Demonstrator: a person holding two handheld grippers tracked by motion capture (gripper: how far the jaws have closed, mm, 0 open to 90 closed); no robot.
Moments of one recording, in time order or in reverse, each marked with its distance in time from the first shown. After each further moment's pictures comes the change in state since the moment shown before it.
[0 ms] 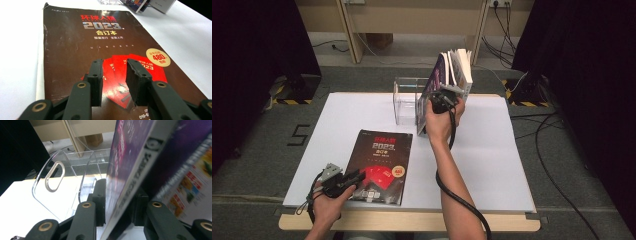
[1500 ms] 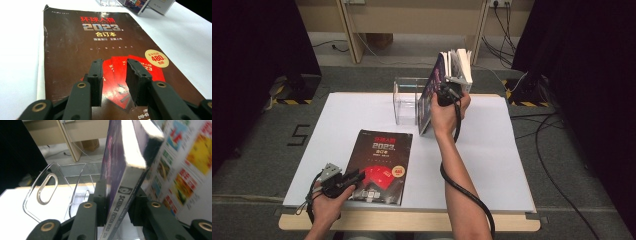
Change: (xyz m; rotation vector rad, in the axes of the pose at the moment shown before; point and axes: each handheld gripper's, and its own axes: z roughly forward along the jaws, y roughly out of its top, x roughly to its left) left arm 0.000 0.001 -0.002 -0.006 -0.005 0.001; right arm -0.010 0.023 0.001 -0.029 -0.029 -0.020
